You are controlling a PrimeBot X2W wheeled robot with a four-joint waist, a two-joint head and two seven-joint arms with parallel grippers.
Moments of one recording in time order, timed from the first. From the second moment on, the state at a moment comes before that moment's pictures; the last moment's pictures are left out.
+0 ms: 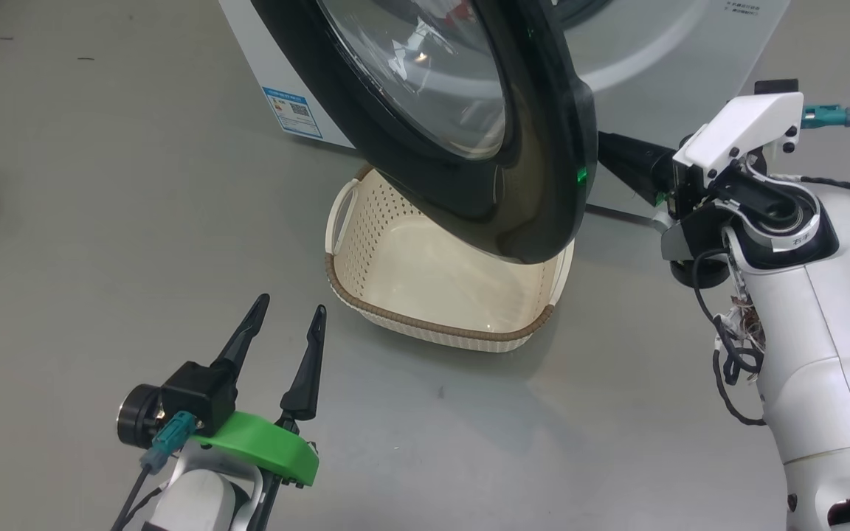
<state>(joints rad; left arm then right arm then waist) -0.20 0.04 -0.32 0.26 -0.34 -0.05 -0.25 -0.74 -0.08 0.14 0.51 1.46 -0.06 0.70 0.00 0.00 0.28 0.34</state>
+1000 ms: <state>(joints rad) -0.17 0.04 -0.32 0.28 -0.32 -0.04 -0.25 -0.62 -0.07 0.40 0.44 1.72 -0.05 0.74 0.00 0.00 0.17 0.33</state>
